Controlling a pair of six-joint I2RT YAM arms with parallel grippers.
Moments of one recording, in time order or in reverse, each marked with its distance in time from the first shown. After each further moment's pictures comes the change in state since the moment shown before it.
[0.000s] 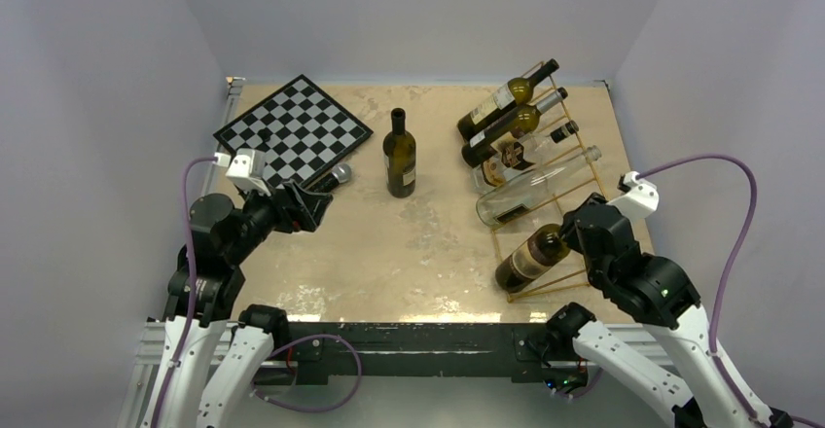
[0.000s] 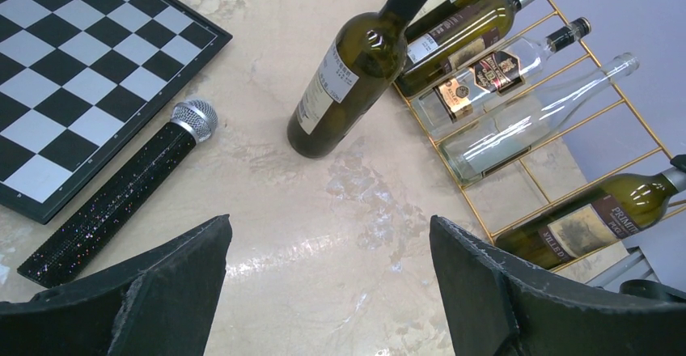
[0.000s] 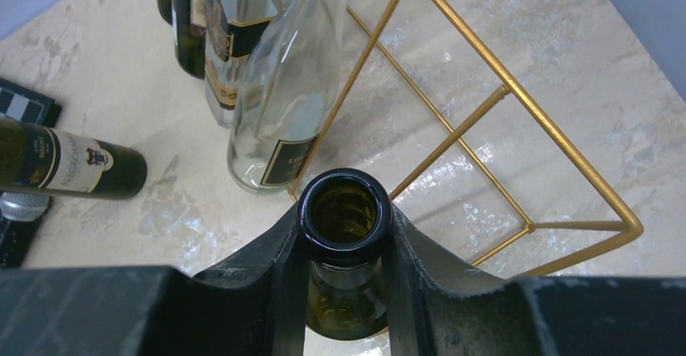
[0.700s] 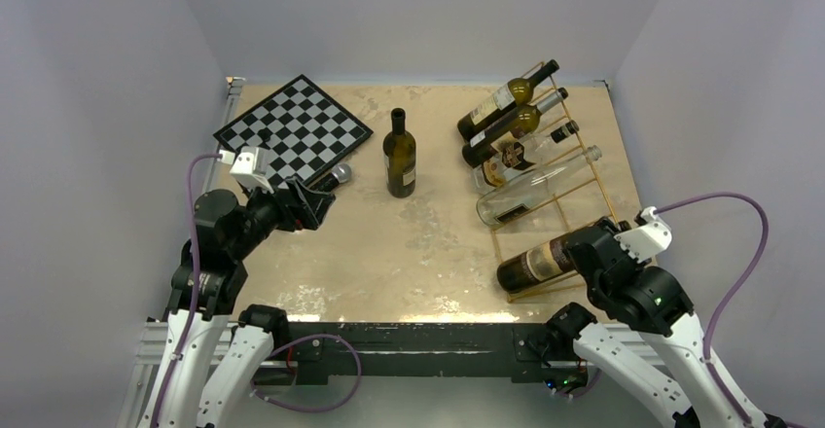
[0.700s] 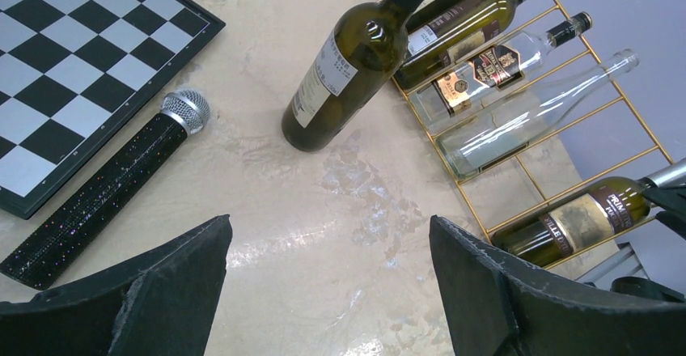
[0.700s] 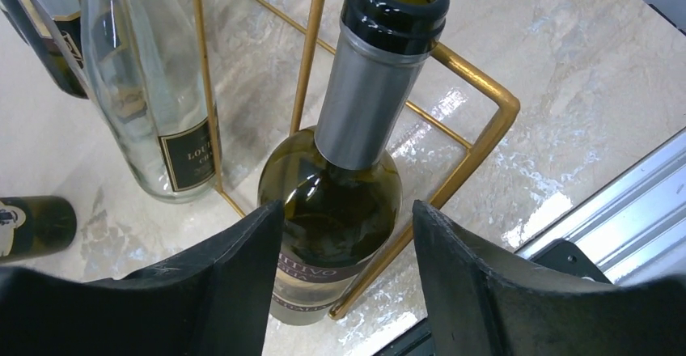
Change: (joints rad) left arm 0.000 0.030 -0.008 0.011 0.015 -0.017; right arm -0.004 -0.089 -0.121 -0.286 0.096 0.413
